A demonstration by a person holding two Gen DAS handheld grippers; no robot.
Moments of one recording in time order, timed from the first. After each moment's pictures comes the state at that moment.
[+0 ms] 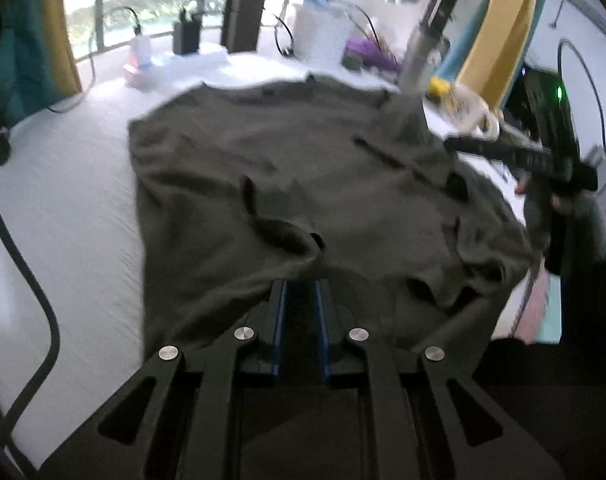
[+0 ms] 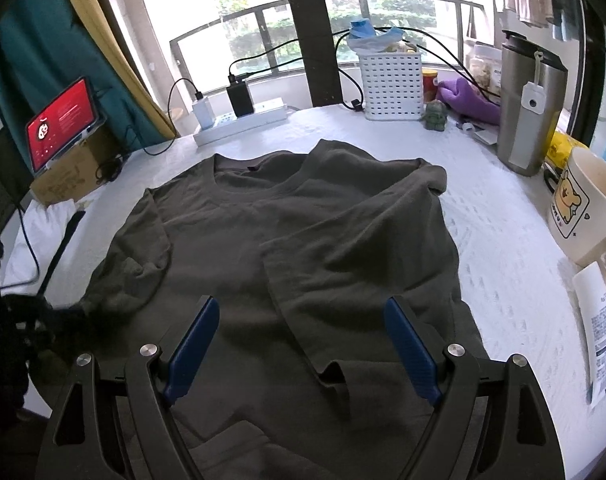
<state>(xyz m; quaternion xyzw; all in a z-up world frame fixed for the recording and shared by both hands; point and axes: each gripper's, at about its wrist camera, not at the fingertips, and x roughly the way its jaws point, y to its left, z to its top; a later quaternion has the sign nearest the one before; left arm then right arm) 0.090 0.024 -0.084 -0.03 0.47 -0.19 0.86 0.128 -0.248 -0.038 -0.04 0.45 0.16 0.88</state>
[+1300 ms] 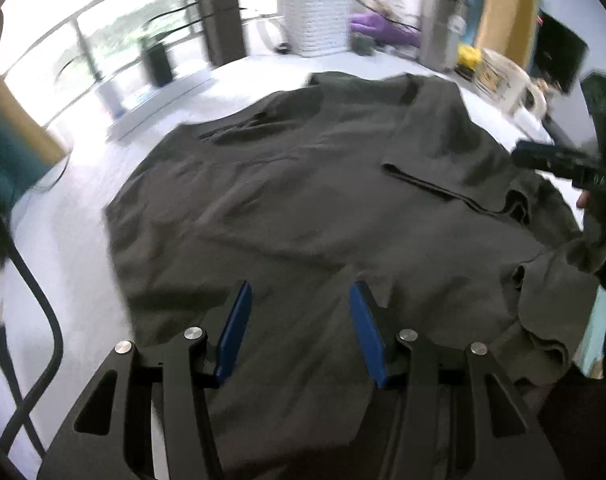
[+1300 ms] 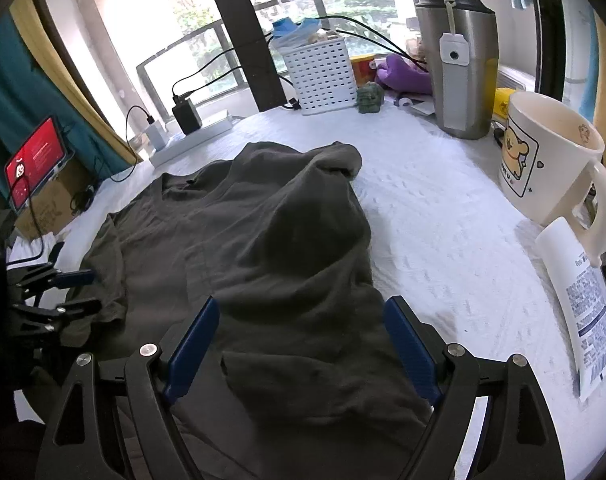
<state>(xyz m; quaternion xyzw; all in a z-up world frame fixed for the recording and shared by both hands) 0.170 -0.007 -0.077 0.06 0.49 -0.14 0.86 0.136 -0.315 -0.050 0.01 0.44 0.11 0.89</state>
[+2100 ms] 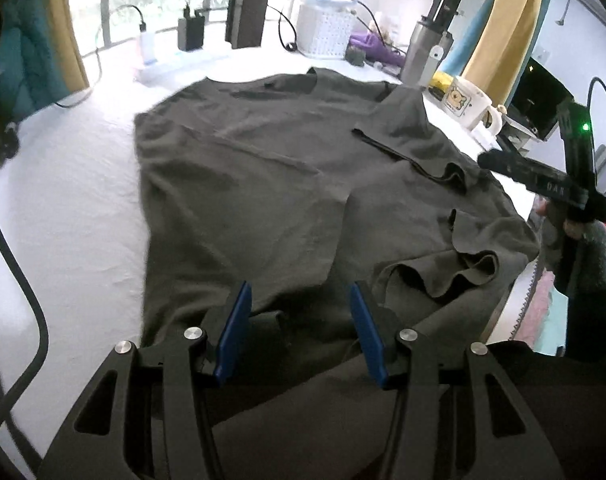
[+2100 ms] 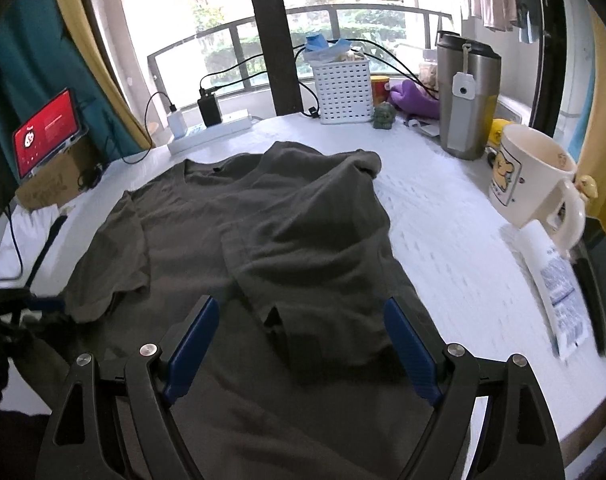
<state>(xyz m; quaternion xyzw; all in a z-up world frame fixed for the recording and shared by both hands) 0.080 0.021 -0.073 -0.03 0.47 -0.17 0.86 0.078 -0.283 -0.034 -0.05 0.42 0.11 0.90</state>
